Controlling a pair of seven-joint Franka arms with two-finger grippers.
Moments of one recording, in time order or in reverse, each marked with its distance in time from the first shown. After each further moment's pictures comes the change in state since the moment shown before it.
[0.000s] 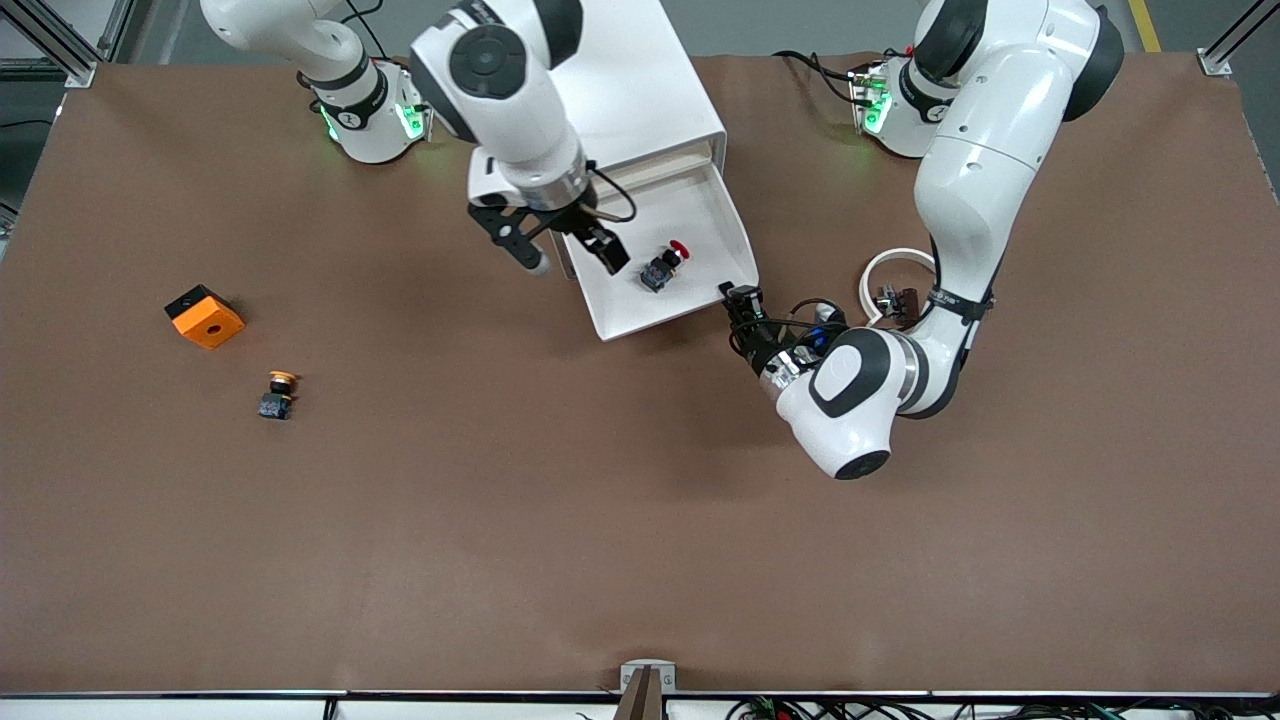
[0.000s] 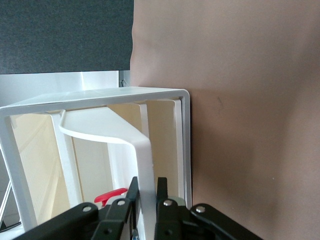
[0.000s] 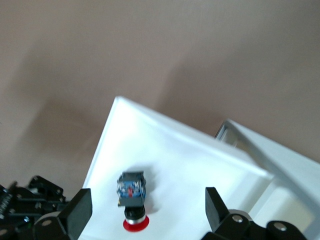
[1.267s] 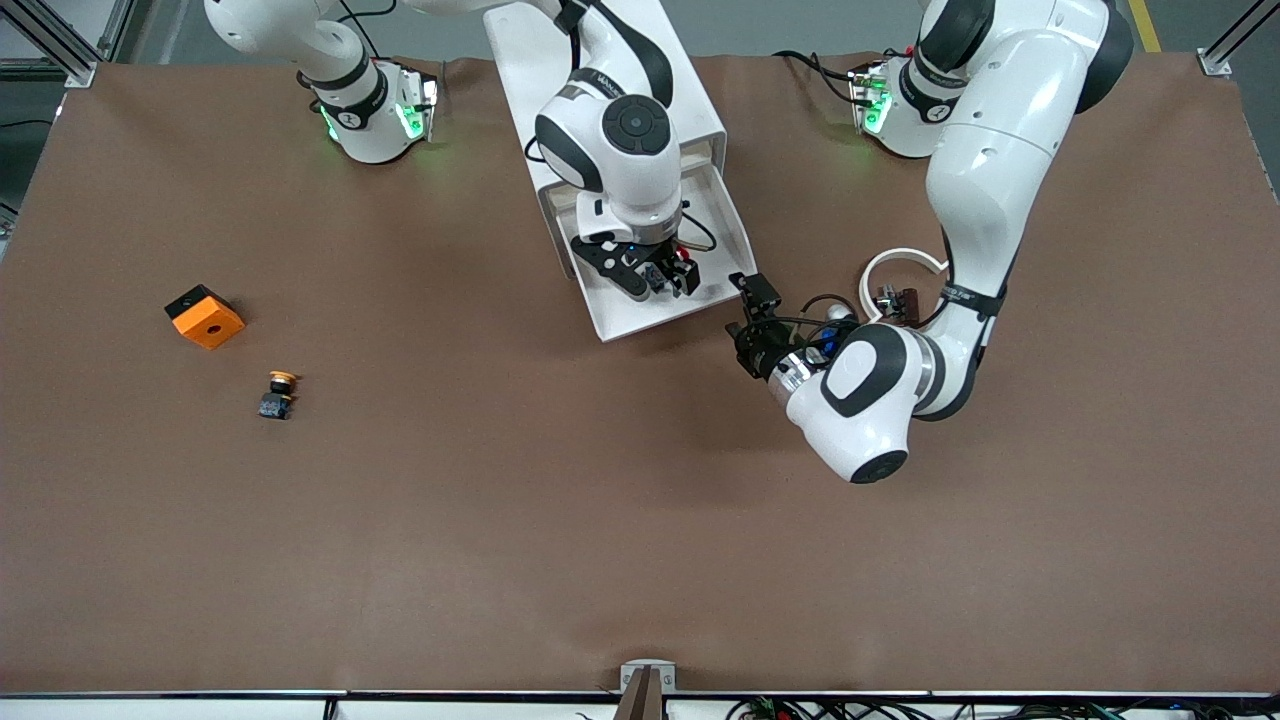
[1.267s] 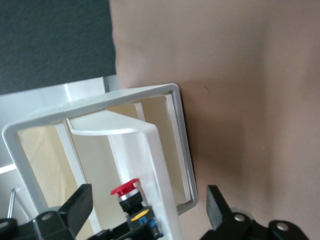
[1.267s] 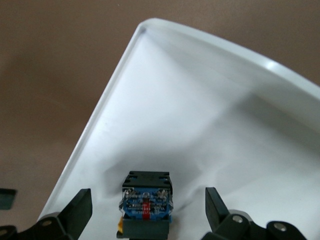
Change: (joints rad) left arm 0.012 -0.049 -0.002 0.028 0.041 0.002 0.157; right arm 0.107 0.279 -0.005 0.149 -0.090 0.081 0.042
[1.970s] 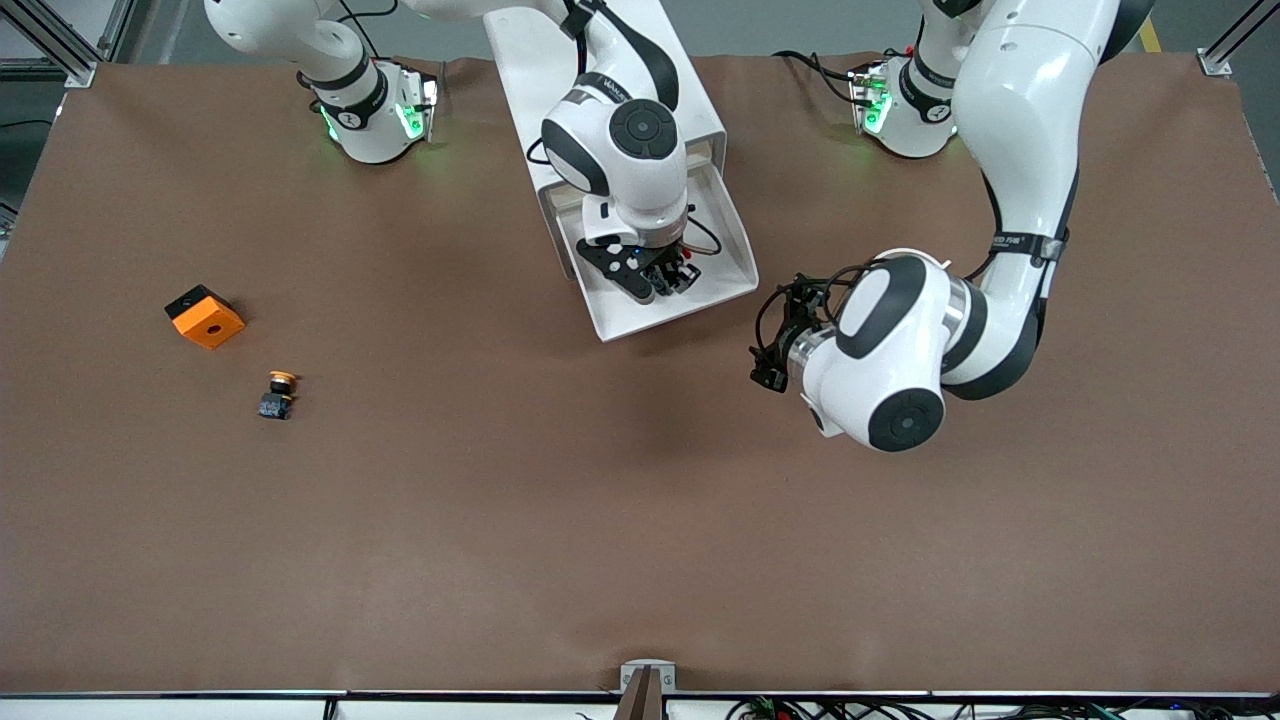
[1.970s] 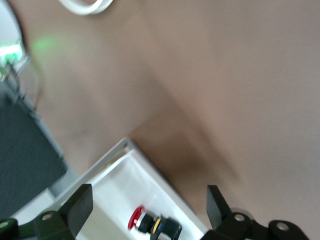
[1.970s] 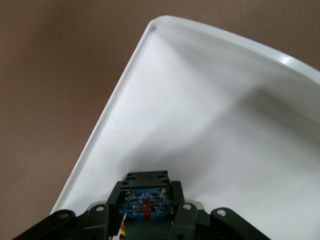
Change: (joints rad) left arm -0.044 -0.153 -0.006 0.065 0.356 0.089 0.472; right arm 0.001 0.015 -0.002 0.039 0.000 -0.016 0.003
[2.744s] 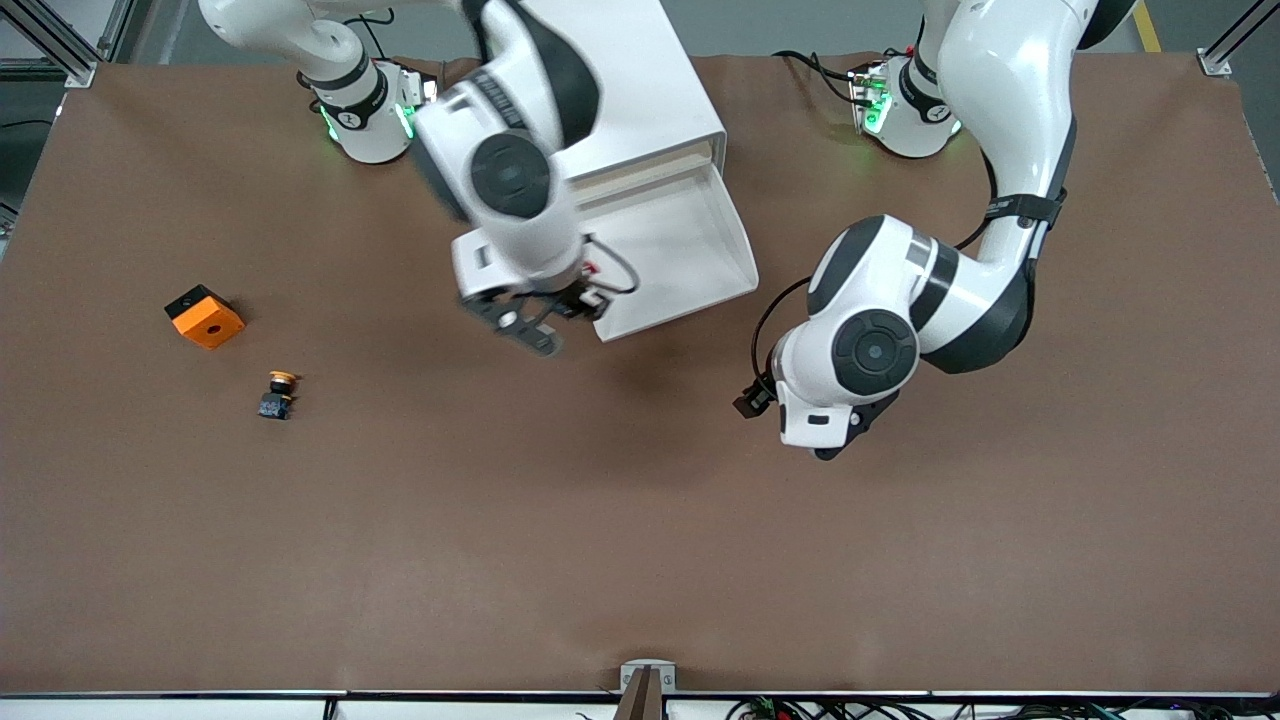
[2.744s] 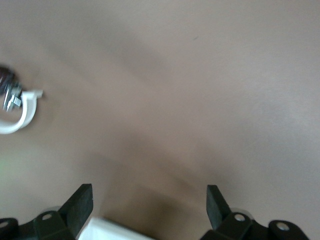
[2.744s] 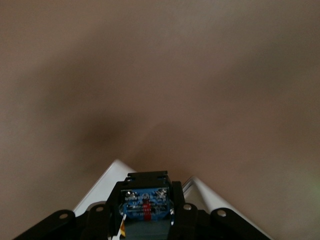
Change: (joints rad) left arm -0.057 -0.031 -0.005 -0.017 0.244 0.264 0.406; right arm -0.294 -0.064 -0.034 0.225 0.036 -0.464 -0.520
